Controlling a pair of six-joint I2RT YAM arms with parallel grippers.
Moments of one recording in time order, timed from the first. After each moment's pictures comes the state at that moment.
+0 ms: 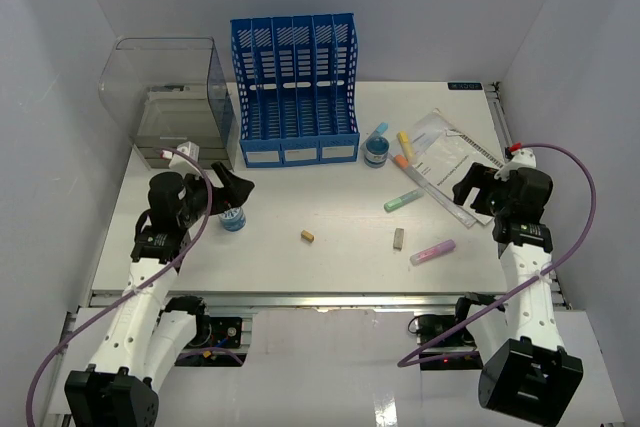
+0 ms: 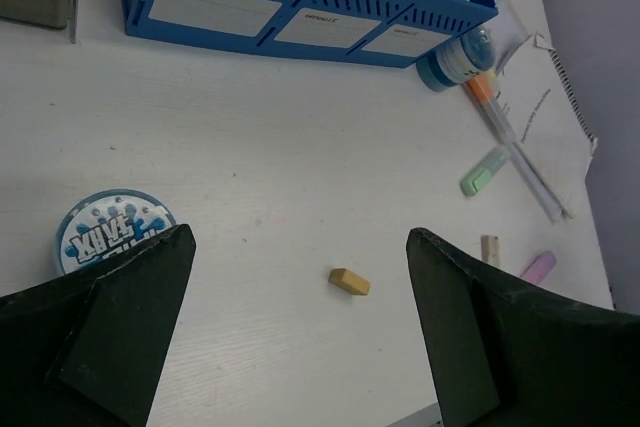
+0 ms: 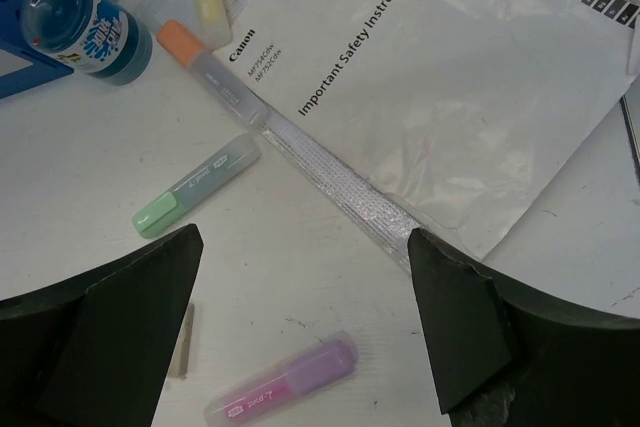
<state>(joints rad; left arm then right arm) -0.09 0.75 0.59 -0.21 0.31 -0.47 -0.23 0.85 0.62 -0.31 -0.27 0.13</state>
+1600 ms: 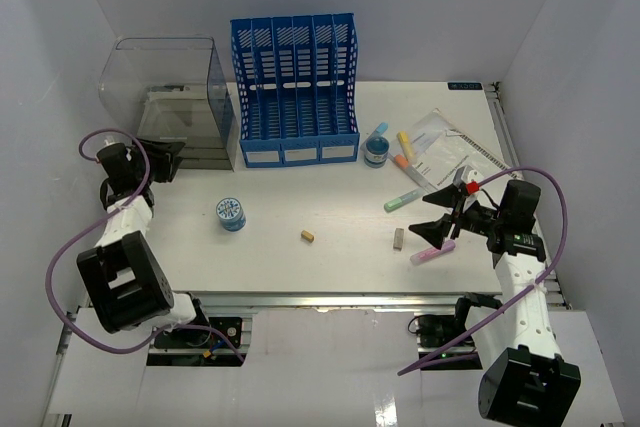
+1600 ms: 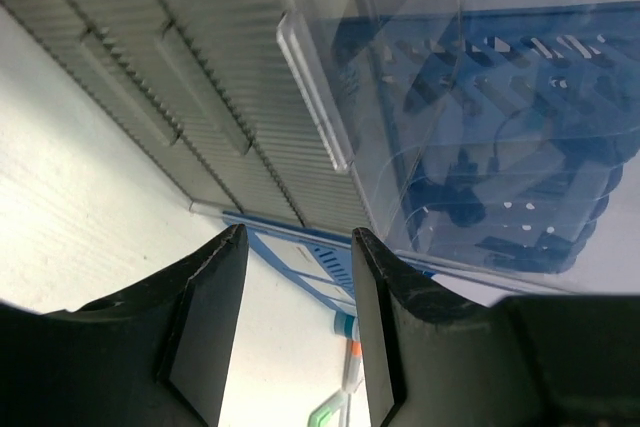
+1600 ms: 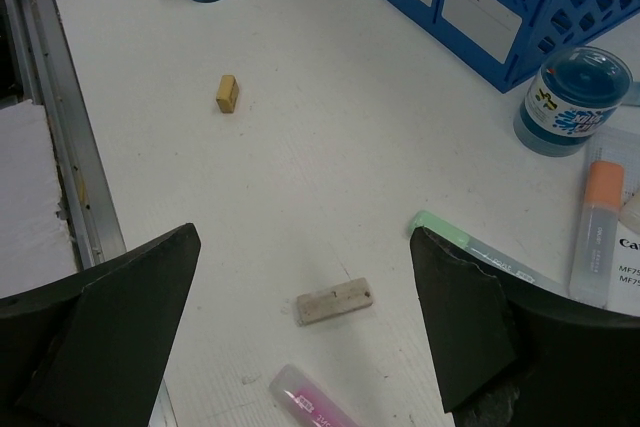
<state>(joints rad) 0.42 1.37 0.78 0.17 0.46 -1.05 -0.21 0.79 0.52 -0.34 -1.29 -0.54</state>
